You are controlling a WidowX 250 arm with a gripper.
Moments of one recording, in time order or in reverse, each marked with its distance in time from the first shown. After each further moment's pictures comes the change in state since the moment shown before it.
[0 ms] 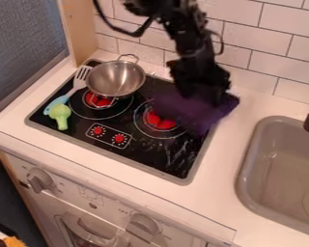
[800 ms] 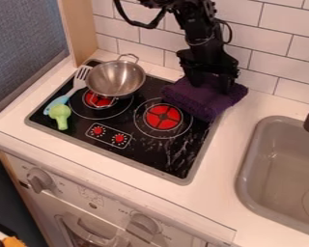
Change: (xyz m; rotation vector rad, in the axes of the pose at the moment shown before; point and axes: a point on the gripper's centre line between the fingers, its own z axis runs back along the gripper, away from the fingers) arm 0.013 -0.006 -0.003 -0.055 0.059 -0.016
